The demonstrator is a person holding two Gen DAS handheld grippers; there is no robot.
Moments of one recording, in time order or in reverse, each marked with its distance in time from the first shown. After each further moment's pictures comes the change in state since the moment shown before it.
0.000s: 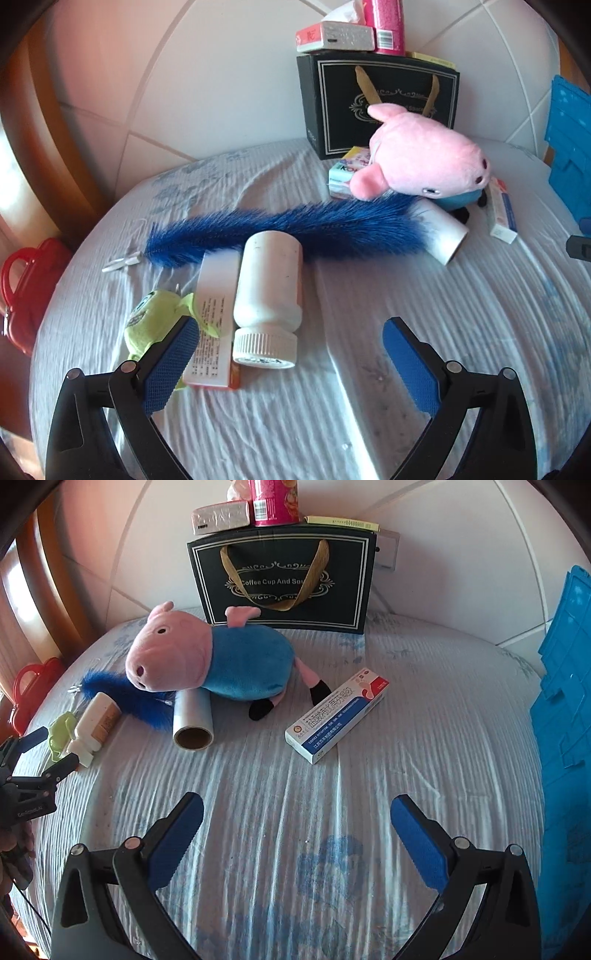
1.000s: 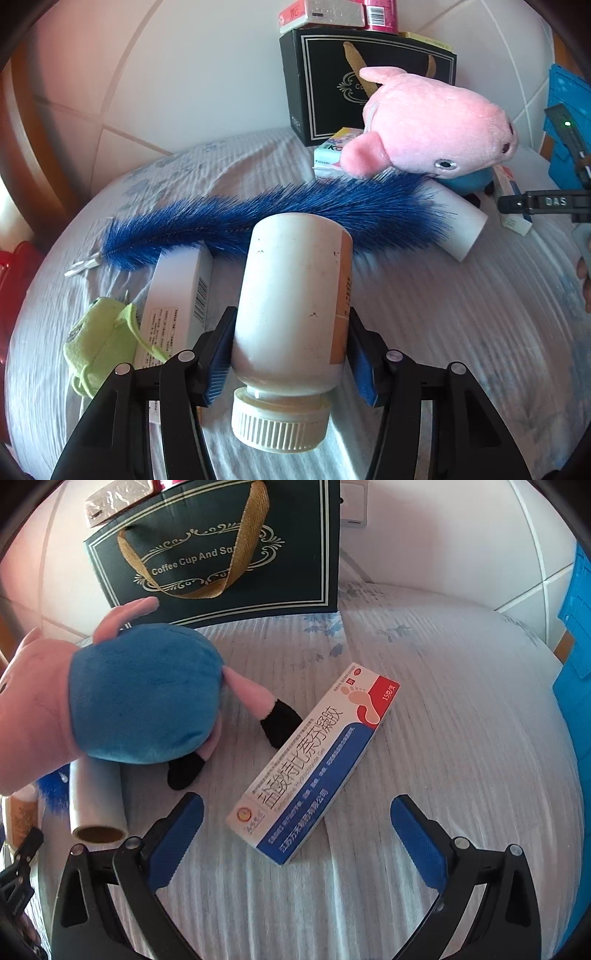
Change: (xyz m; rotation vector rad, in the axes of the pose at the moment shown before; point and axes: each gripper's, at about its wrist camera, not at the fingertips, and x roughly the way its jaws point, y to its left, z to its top) left arm 0.029 -0.006 -0.004 0.018 -0.014 -0.061; right arm 0.115 -0.034 0.035 0.168 0.034 -0.099
